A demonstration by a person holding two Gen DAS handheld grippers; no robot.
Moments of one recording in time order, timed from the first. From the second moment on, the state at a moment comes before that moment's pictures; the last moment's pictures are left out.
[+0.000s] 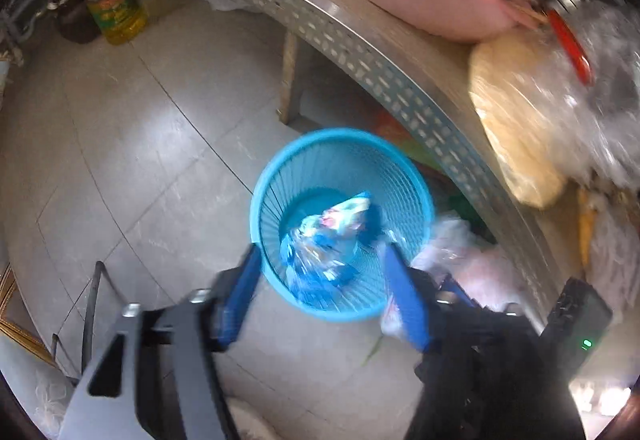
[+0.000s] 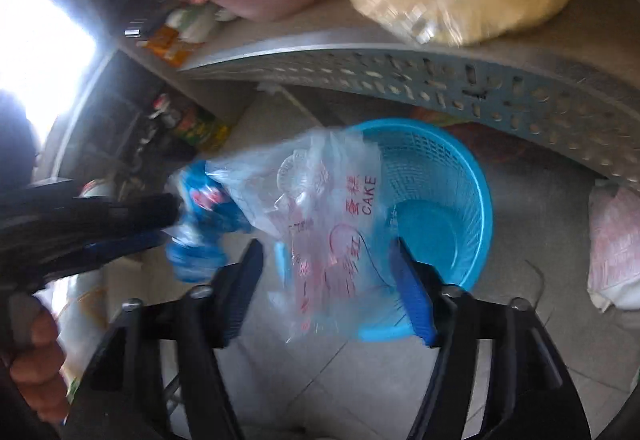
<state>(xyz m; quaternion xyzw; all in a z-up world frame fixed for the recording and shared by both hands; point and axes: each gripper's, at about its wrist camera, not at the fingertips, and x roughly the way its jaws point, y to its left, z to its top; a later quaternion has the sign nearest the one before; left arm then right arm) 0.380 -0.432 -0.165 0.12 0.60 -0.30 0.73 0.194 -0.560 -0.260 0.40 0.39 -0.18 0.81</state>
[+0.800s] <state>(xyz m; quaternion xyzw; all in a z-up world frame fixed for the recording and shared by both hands) 0.291 -0.268 0.047 0.08 0.48 -0.40 0.78 0.106 -0.426 -0.093 0.22 0.33 -0.22 0.89</state>
